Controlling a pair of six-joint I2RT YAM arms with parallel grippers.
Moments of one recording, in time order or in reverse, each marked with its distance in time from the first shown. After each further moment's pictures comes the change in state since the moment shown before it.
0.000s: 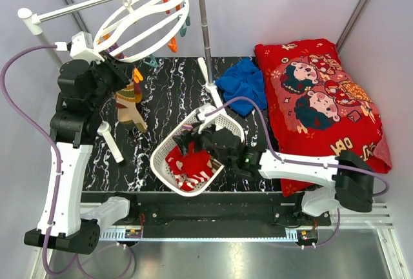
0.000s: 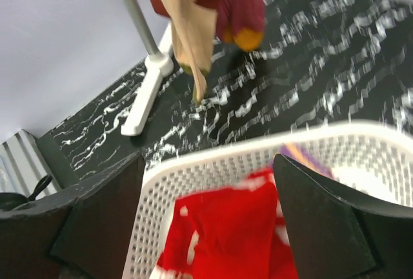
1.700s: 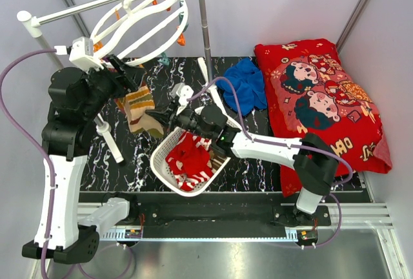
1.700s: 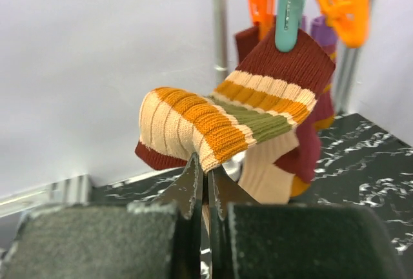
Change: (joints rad) left arm 0.002 -0.057 0.016 -0.051 0.144 0.033; right arm -0.129 0.351 0.336 0.399 -0.521 -0.185
